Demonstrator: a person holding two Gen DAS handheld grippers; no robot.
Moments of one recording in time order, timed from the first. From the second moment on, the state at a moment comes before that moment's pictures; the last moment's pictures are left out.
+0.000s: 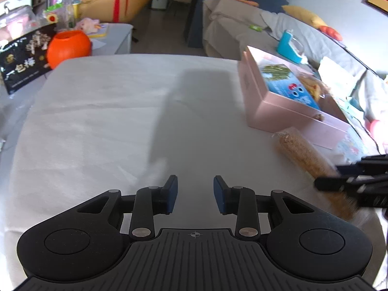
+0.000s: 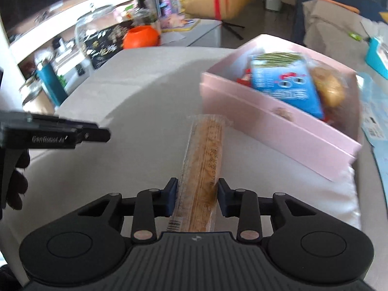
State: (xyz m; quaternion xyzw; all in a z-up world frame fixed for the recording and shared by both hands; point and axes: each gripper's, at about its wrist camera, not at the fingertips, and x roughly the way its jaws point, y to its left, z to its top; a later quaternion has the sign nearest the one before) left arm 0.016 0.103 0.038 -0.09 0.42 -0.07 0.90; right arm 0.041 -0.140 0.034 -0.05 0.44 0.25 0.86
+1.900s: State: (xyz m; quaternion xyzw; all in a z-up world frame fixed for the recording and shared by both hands) left arm 0.000 0.051 0.021 -0.02 0.39 -0.14 0.91; right arm 0.143 -0.158 0.061 -0.10 0.34 0.13 0.93
